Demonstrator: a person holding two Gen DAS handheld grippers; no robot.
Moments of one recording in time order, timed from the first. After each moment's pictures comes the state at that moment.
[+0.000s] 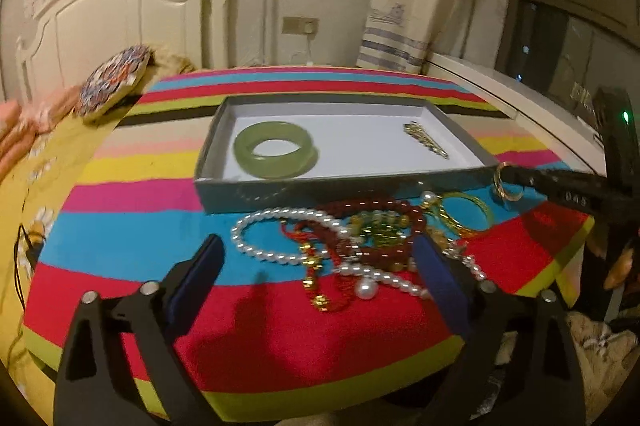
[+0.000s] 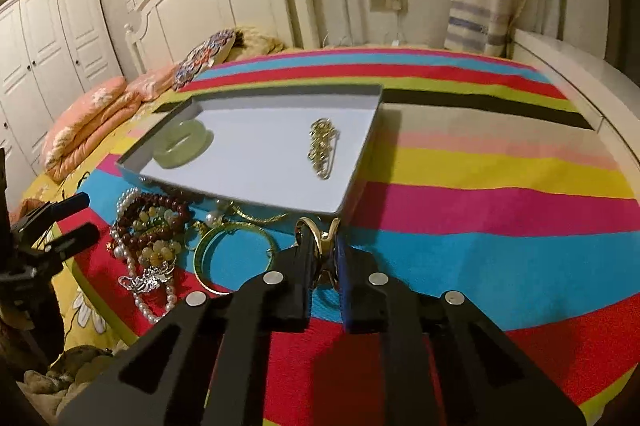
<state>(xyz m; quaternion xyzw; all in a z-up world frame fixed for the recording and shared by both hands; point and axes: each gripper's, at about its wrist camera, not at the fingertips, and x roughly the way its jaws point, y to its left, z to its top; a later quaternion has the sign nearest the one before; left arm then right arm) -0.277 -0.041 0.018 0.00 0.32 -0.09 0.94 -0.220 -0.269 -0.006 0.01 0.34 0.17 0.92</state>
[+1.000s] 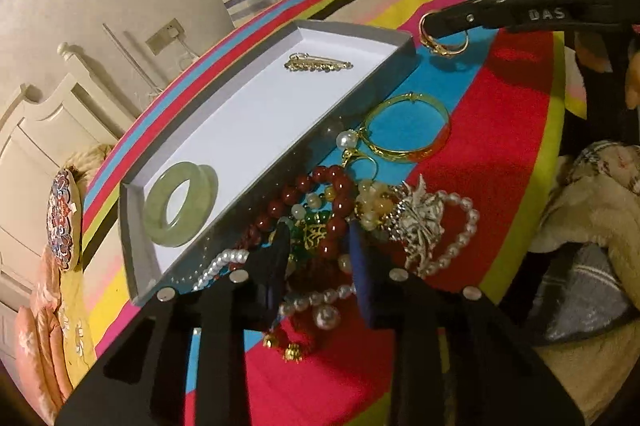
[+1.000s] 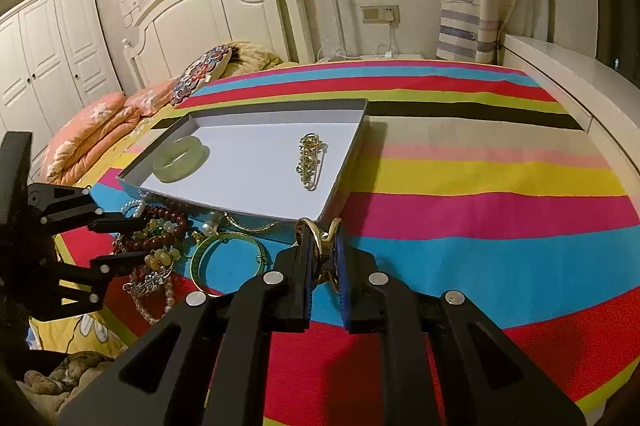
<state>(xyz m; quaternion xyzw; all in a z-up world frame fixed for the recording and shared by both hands) -0.237 -0.114 -0.008 0.30 0.37 -0.22 0.85 -0.221 -0.281 -0.001 0.02 0.33 0.18 0.93</state>
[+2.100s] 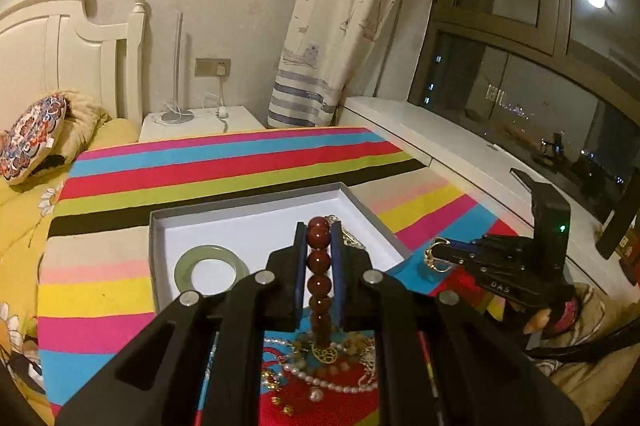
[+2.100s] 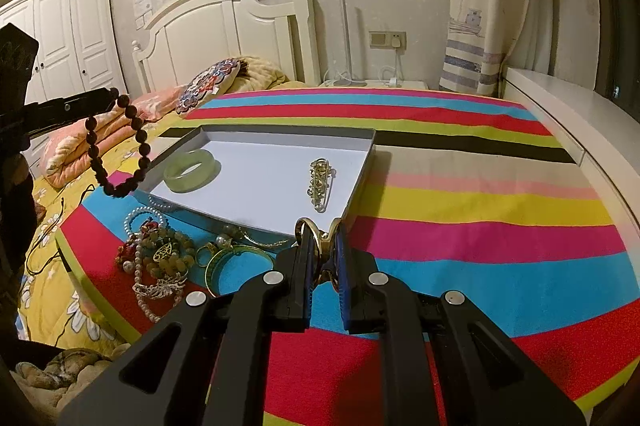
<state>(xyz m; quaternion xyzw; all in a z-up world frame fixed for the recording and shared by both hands) -0.226 -0.032 0.114 -0.02 0.27 -0.26 0.93 -0.238 -0.276 0.015 -0.01 0.28 0.18 0.94</state>
